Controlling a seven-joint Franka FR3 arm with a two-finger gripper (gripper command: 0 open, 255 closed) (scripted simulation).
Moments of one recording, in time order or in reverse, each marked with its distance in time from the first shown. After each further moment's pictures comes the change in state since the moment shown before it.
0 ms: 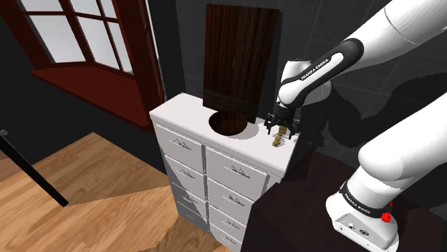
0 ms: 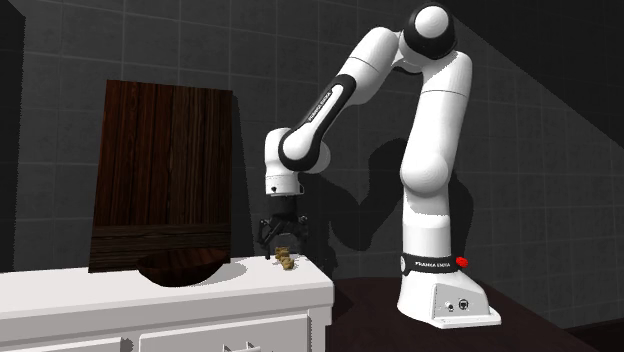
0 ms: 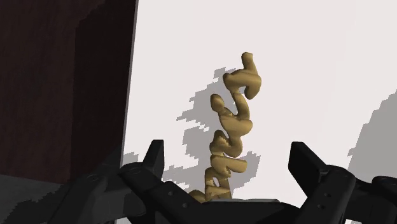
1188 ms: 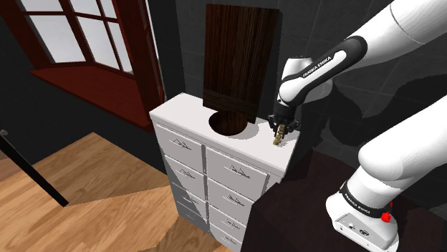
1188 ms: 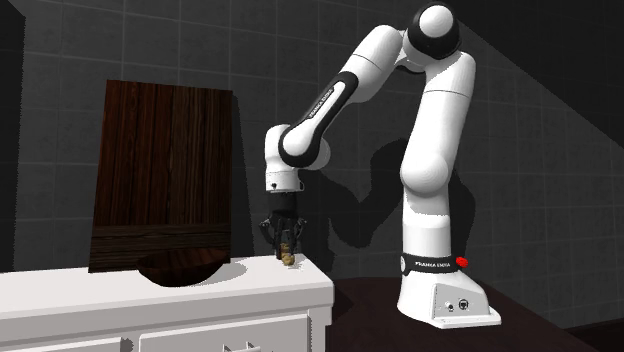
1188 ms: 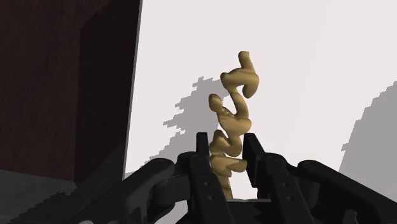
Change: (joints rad) arm 0.001 -0.028 -0.003 0.005 0.002 -0.032 -0.002
